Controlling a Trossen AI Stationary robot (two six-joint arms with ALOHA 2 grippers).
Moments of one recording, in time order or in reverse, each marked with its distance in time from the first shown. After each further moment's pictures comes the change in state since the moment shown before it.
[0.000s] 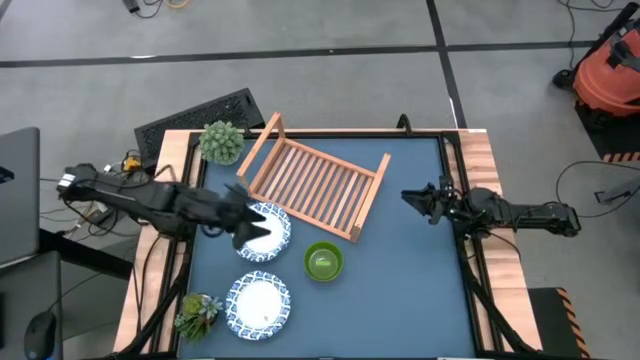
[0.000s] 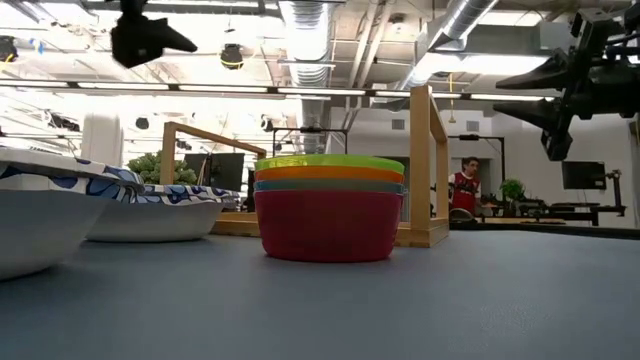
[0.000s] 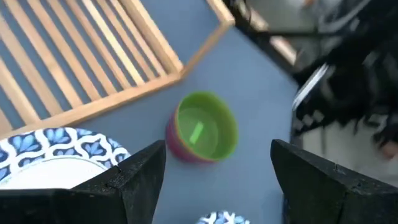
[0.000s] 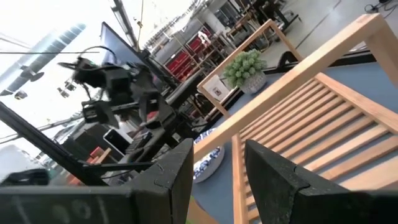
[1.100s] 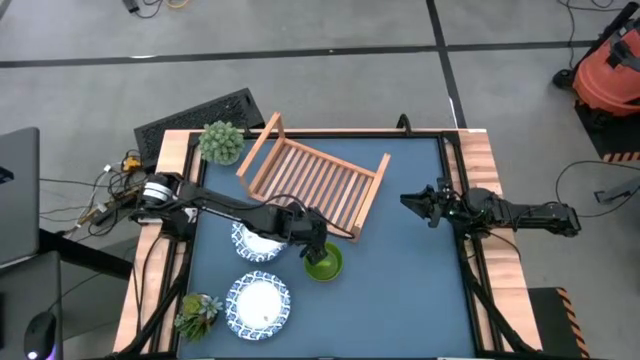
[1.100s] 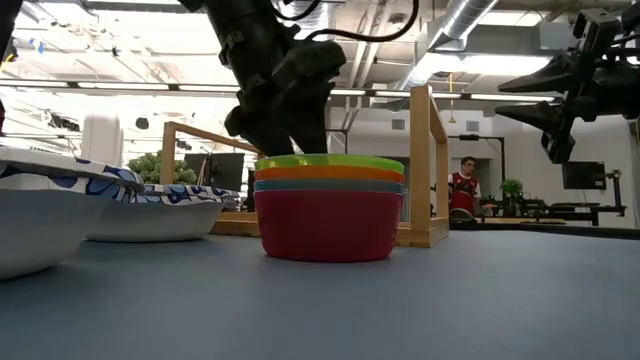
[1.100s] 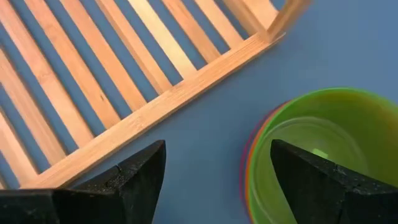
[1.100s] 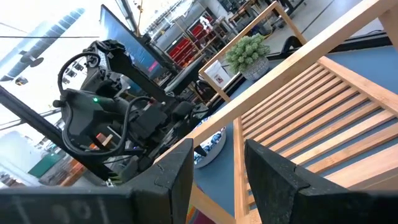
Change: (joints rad) left arm 0.059 0.894 0.462 -0.096 -0.134 0.167; right arm 0.000 0.000 0.006 -0.064 -0.040 -0.003
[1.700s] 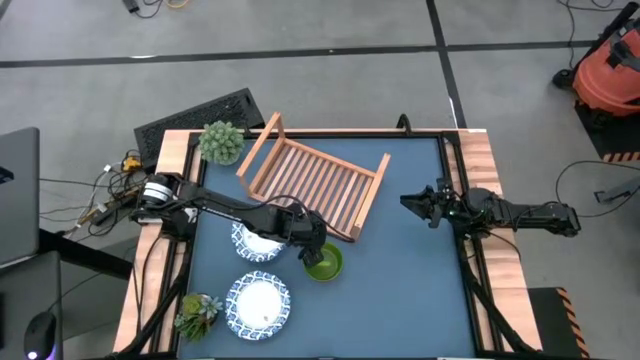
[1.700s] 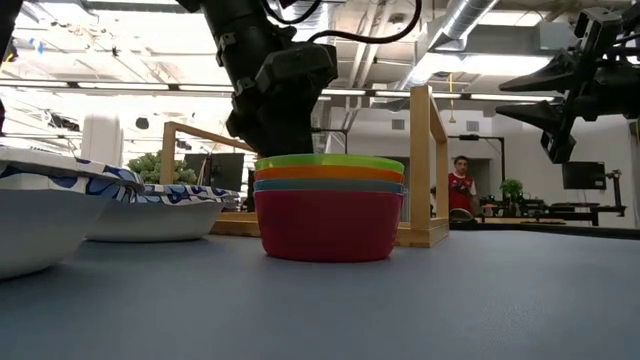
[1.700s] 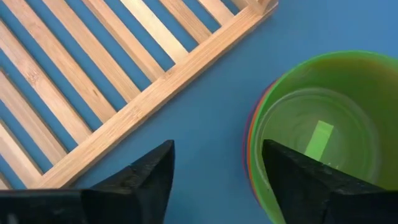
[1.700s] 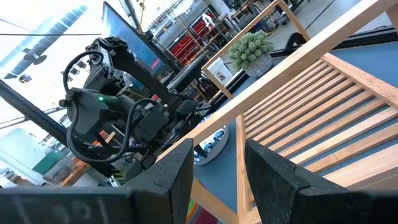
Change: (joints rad) left arm 0.000 0.000 -0.001 -0.036 0.041 0.098; right arm 0.000 0.000 0.000 0.000 -0.012 0.000
